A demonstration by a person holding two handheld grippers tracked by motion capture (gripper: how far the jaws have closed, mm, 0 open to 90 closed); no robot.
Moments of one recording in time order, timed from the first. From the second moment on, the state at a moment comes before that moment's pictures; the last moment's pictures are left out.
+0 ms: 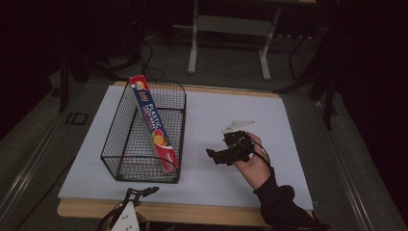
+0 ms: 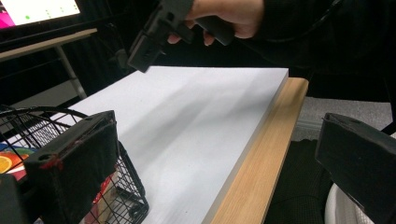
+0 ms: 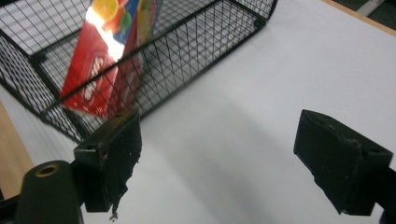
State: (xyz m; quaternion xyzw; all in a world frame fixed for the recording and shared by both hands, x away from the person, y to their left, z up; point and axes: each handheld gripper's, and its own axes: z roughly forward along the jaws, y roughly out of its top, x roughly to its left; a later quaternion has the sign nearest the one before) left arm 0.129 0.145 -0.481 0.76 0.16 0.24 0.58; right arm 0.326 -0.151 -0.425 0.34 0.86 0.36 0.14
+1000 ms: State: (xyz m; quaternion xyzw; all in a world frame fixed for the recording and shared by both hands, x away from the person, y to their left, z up) left arm 0.130 0.144 -0.482 0.77 0.15 0.23 0.58; right arm 0.297 -0.180 -0.476 0.33 0.86 0.37 0.15
